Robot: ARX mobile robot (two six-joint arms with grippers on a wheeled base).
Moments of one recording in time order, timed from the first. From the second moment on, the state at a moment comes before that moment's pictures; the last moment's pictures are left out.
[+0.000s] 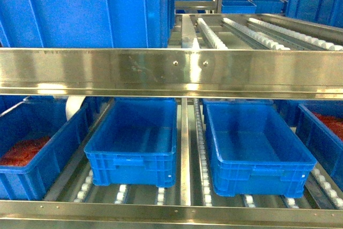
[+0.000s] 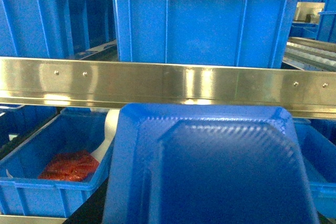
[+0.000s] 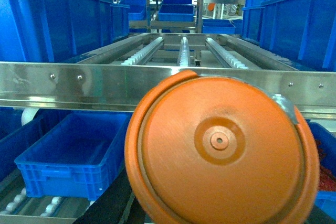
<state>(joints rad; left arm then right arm) 0.00 0.01 0.01 -0.01 0.00 0.00 0.00 0.01 0.01 -0.01 0.00 0.01</state>
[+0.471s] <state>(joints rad) 0.00 0.01 0.01 -0.01 0.00 0.00 0.00 0.01 0.01 -0.01 0.00 0.01</state>
